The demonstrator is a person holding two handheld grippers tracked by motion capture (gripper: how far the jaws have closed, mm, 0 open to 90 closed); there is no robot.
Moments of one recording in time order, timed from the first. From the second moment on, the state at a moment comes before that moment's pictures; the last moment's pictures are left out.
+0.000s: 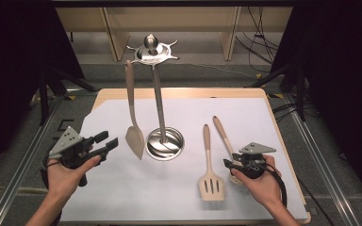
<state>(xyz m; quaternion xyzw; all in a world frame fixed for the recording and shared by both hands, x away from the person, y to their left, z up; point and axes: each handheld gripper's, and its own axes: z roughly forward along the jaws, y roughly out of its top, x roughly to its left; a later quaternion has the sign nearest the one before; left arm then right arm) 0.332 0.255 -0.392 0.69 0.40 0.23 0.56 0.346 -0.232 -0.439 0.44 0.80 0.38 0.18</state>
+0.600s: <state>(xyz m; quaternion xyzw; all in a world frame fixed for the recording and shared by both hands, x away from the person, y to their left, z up) 0.313 0.246 -0.420 0.67 0.40 0.26 0.57 0.347 -0.235 -0.436 0.44 0.79 0.38 0.18</state>
